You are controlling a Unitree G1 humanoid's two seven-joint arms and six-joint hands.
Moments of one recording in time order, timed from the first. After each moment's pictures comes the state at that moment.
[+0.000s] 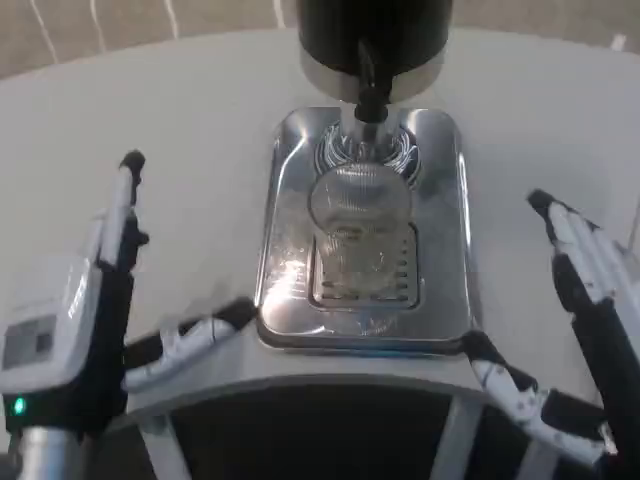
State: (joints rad) left arm -0.06 0.43 -0.04 -0.05 0.73 -0.17 0.48; right arm 0.27 -0.06 0.05 -0.86 -0.89 0.08 0.21
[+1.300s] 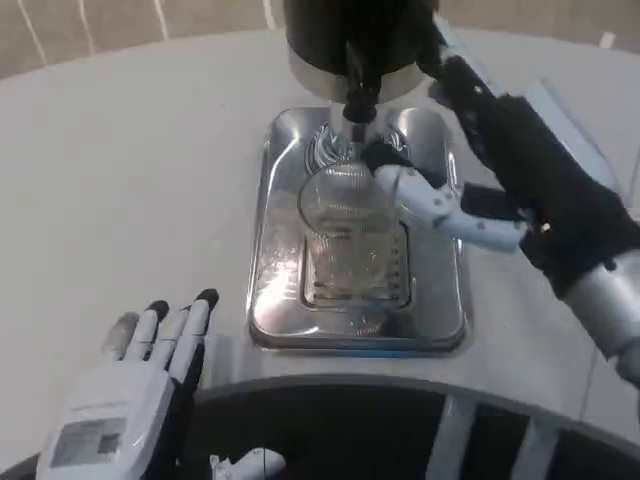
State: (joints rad) left arm 0.23 0.39 -0.13 -0.33 0.96 0.01 0.21; right arm -0.44 -0.20 0.01 -0.56 -0.24 0.31 0.34
